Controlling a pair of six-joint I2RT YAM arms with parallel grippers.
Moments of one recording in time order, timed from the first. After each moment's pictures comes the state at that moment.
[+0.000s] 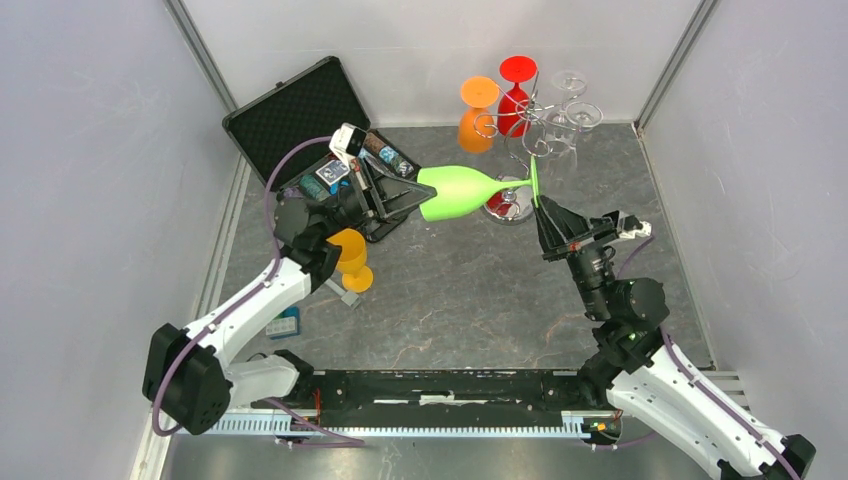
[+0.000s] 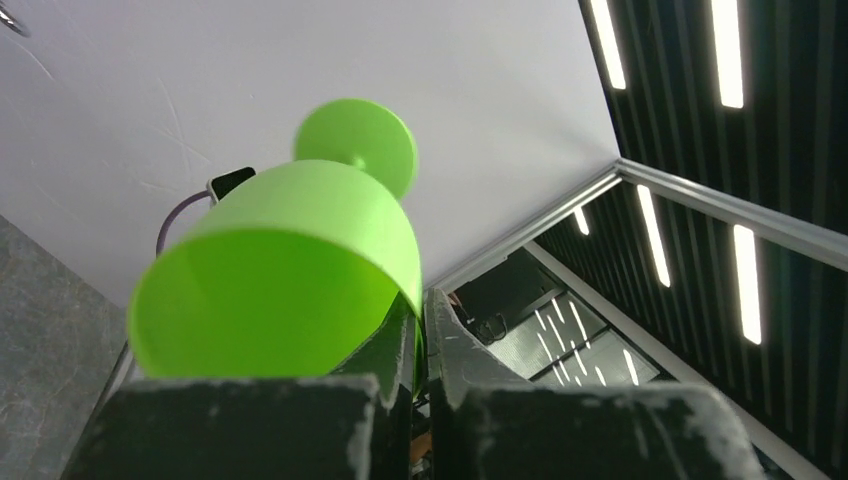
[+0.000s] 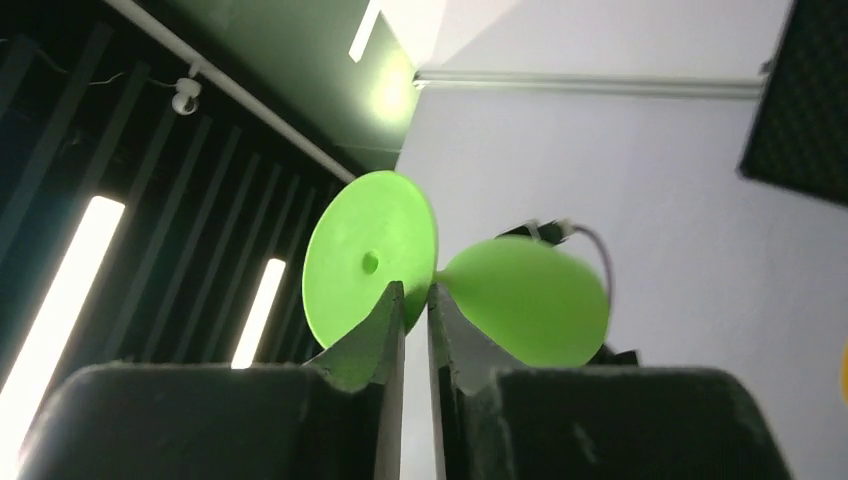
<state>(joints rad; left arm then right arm) -0.54 1.19 0.84 0.98 0.68 -1.61 0.69 0.53 0.48 0.53 0.25 1.70</state>
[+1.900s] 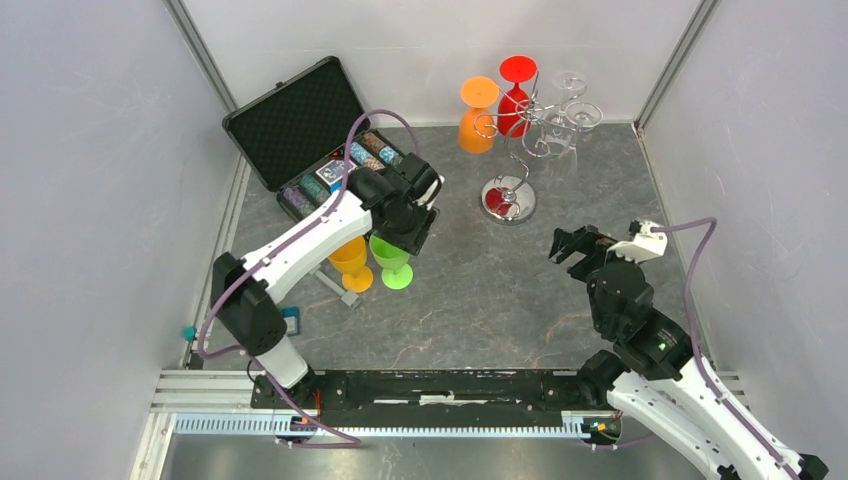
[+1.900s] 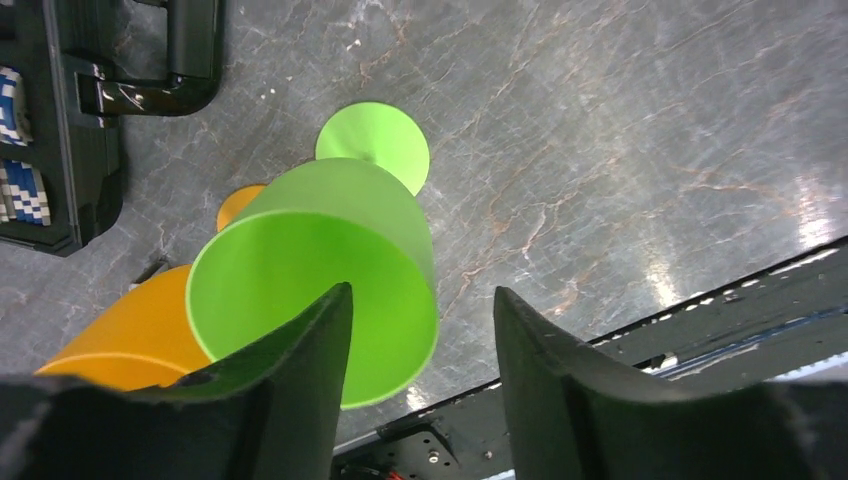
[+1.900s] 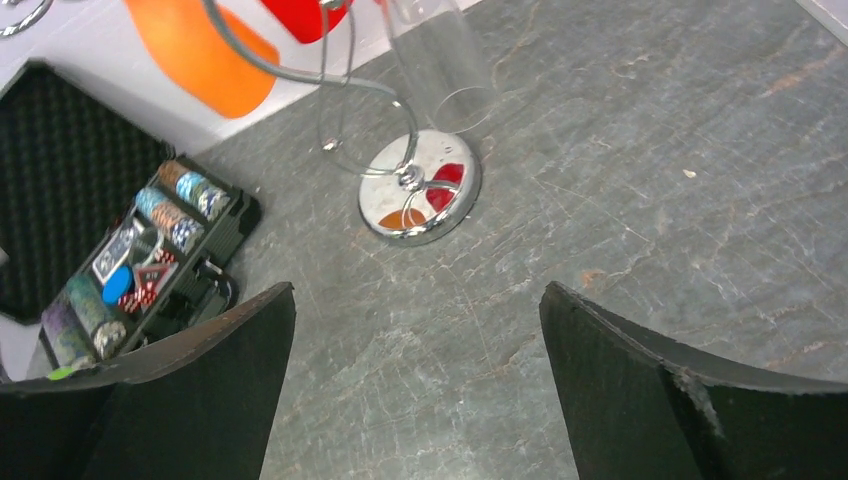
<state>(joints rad) -0.75 1.67 1.58 -1.12 -0.10 -0.21 0.69 0.45 0.63 -0.42 0.79 0.63</state>
